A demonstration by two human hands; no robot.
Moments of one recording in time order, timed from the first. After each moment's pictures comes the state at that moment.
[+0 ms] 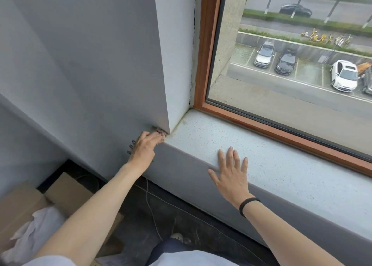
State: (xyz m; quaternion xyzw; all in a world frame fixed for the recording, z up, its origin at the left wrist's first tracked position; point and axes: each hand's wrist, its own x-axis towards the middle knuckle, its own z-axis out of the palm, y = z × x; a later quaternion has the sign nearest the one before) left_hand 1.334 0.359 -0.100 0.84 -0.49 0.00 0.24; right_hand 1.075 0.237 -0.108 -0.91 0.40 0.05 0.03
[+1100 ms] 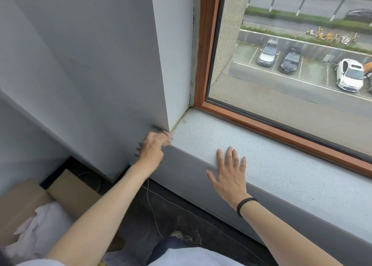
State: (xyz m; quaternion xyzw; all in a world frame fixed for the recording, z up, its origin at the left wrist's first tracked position) left_hand 1.299 0.350 -0.098 0.85 -0.45 -0.05 0.26; right_hand 1.072 0.242 -0.116 -0.91 0.40 0.03 0.00
